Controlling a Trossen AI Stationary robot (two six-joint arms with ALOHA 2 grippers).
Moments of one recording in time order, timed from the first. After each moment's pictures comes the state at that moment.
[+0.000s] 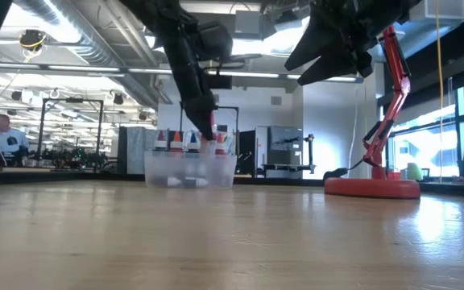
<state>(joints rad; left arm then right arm) 0.39 1.77 1.33 -0.60 -0.28 0.27 0.34 1.41 0.91 -0.25 0.66 0.70</state>
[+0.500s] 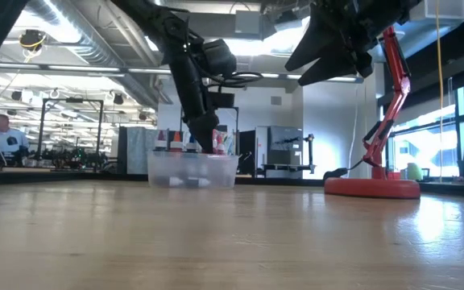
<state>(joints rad) 0.43 1.86 1.33 -0.55 -0.29 0.26 0.34 1.41 0.91 -0.26 0.66 0.70</state>
